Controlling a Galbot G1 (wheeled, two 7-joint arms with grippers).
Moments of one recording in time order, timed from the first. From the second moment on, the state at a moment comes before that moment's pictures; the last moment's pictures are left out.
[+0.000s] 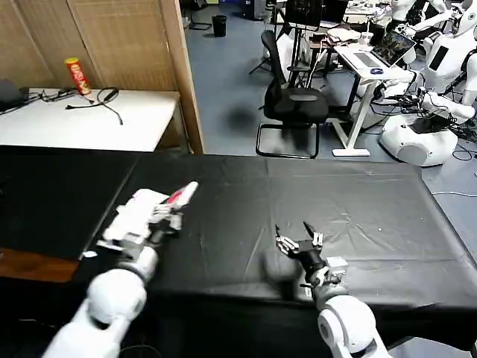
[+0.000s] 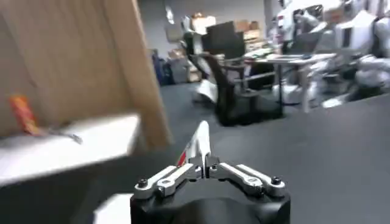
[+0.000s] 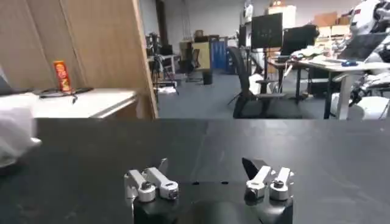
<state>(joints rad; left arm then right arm) 1.19 -1.10 -0.30 -2.02 -0.44 0.40 -0.11 -1.32 1.33 0.34 2.03 0.32 -0.38 0.10</state>
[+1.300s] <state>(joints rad) 1.28 -1.09 -0.39 -2.04 -0.41 0.24 -0.03 -1.18 1.45 0.10 1.81 0.38 -0.45 0.14</state>
